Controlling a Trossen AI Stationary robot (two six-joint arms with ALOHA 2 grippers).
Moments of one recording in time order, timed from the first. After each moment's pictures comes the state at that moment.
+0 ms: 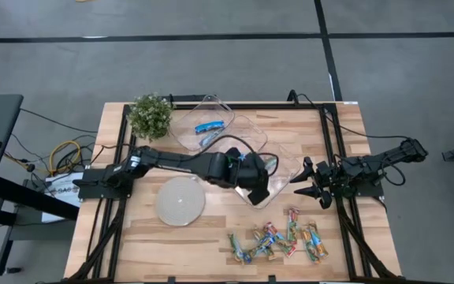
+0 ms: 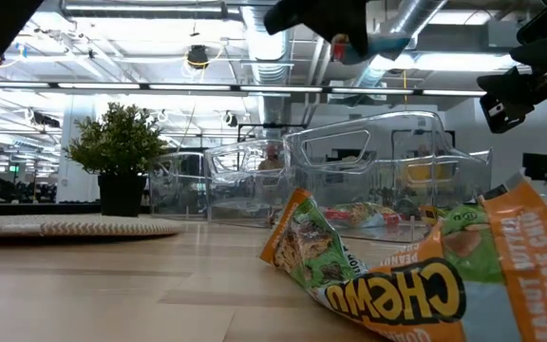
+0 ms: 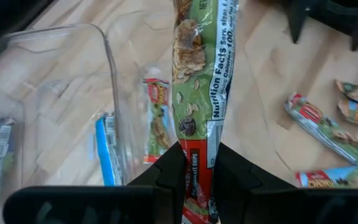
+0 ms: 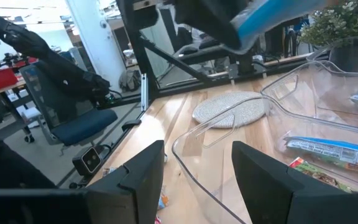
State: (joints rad) left arm -0.18 2.22 2.34 -1.15 -0.42 -0.66; right arm 0.34 0.10 0.01 0.03 0.08 0.24
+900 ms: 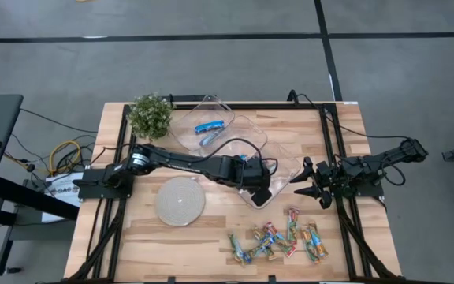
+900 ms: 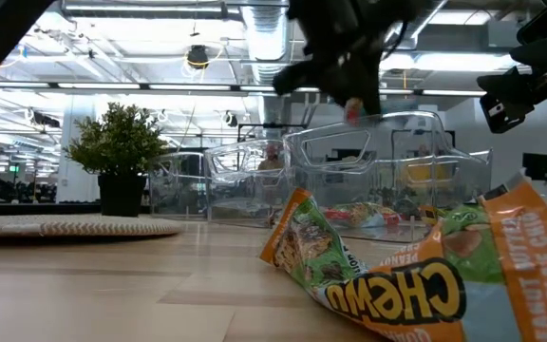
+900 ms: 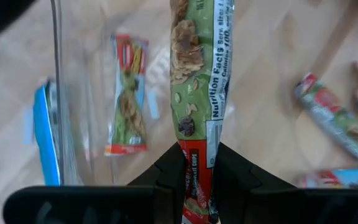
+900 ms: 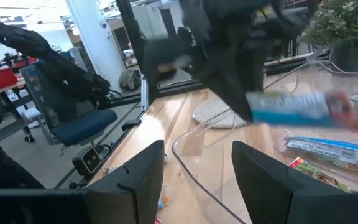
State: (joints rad) left arm -0.13 2.23 2.07 -0.88 -0.27 -0.73; right arm 0.34 0.10 0.01 0.03 0.08 0.24
